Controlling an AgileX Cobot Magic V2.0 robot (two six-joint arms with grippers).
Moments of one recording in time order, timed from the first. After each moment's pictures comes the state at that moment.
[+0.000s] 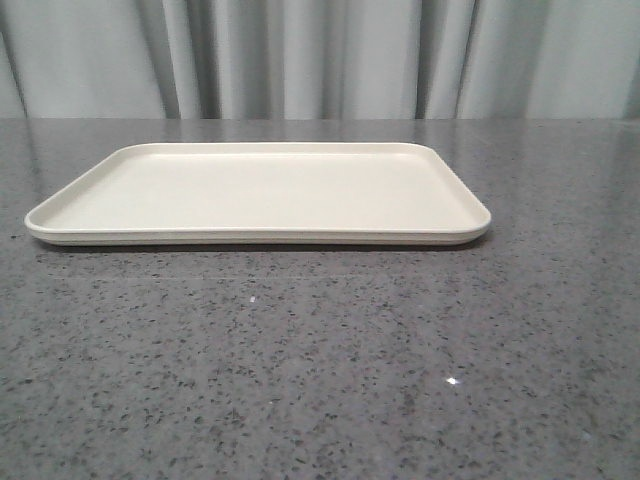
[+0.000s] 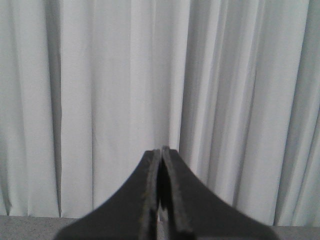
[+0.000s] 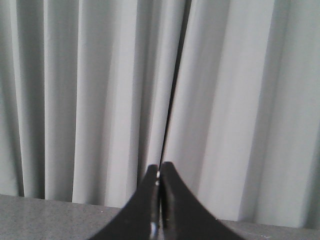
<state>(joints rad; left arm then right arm) -0.01 0.38 -1.00 -0.13 0.50 -0.08 0.12 0.39 -0.82 0.04 0.27 -0.05</state>
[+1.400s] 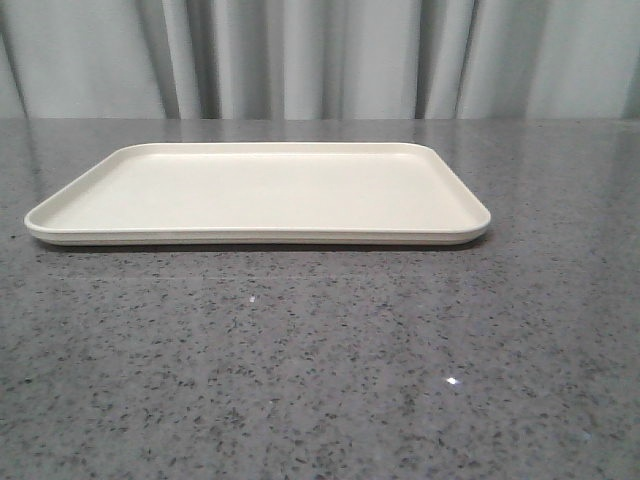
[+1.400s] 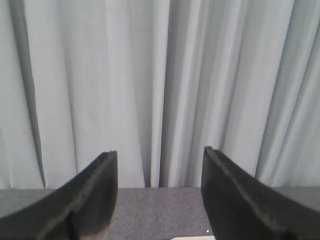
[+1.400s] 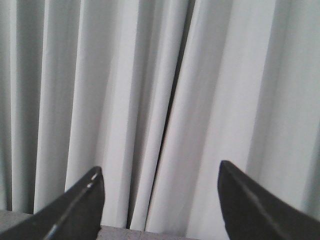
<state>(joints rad) -0.06 0.55 -1.20 -0.11 0.70 -0.08 0.12 0.45 -0.86 0.01 0.21 -0.06</state>
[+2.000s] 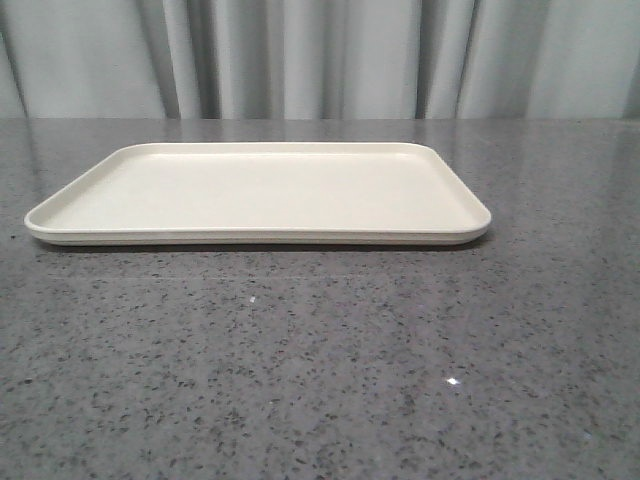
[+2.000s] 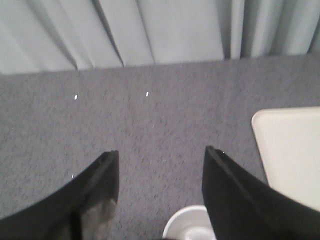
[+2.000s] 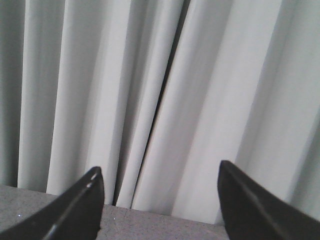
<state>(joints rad) -0.06 0.84 -1.46 0.18 1.24 -0.08 0.12 0.61 -1.02 -0.05 0.33 -0.06</state>
